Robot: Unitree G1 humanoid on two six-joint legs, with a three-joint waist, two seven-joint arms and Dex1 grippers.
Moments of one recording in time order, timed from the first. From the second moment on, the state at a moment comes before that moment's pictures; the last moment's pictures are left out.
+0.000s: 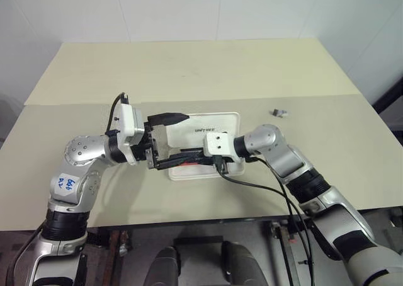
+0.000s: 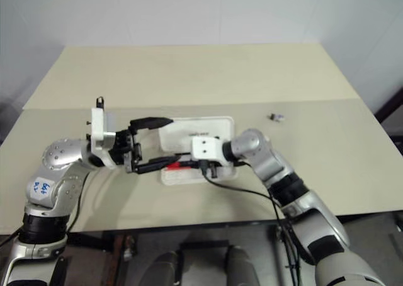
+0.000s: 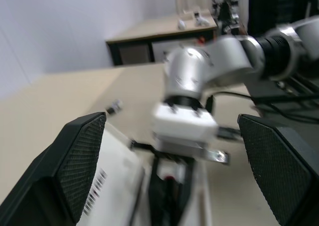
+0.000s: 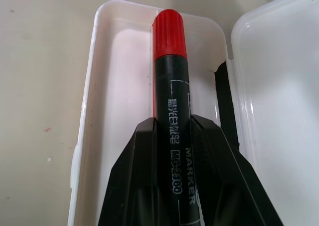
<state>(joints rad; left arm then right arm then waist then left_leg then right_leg) -0.40 0.62 0.06 -0.23 -0.54 0.29 -1.04 -0.85 -0.41 0.47 0.31 -0.09 0.16 1.12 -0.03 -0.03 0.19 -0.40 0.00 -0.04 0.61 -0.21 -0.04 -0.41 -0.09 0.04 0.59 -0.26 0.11</state>
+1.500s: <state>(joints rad) -0.31 0.69 0.14 -0.22 -0.55 0.27 -1.06 -0.90 -0.36 0.42 0.50 -0.17 0.07 1.03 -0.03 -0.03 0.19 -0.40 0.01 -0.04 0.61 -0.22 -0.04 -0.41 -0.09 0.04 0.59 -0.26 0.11</state>
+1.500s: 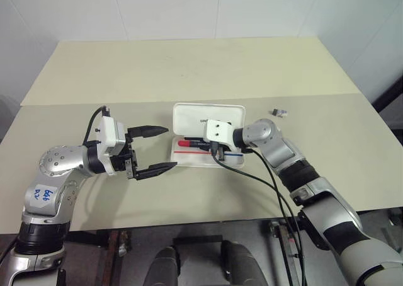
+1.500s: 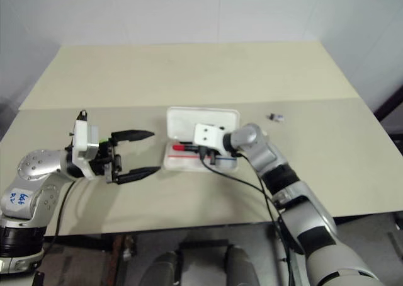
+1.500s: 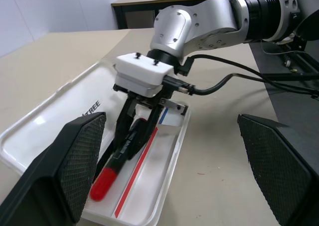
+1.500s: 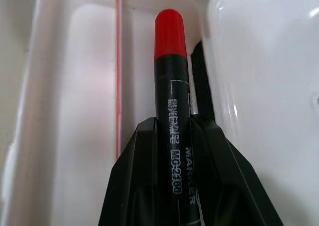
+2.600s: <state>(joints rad) -0.35 0.68 0.14 -0.21 -0.54 0.27 -1.06 -0.80 -0.45 0.39 0.26 -0.12 0.15 1.15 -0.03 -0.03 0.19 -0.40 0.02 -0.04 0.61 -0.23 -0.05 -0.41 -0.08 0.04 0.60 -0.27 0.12</state>
